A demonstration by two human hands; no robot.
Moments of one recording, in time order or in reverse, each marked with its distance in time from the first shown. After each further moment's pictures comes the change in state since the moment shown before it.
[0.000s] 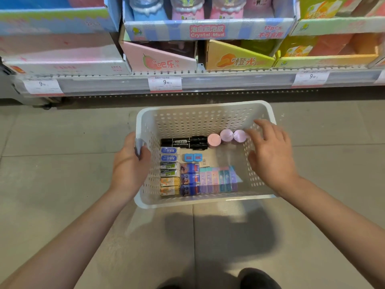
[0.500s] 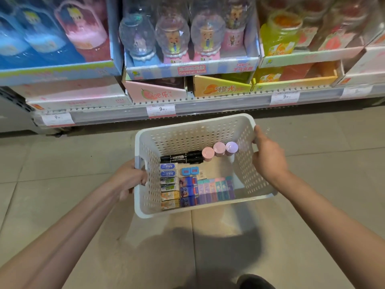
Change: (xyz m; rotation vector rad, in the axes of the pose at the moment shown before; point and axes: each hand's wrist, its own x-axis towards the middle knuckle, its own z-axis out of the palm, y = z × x) left_hand 0.015 0.036 -0.039 -0.126 -0.496 -0.456; right_hand 0.017 0.015 -0.037 0.309 -0.189 0.396
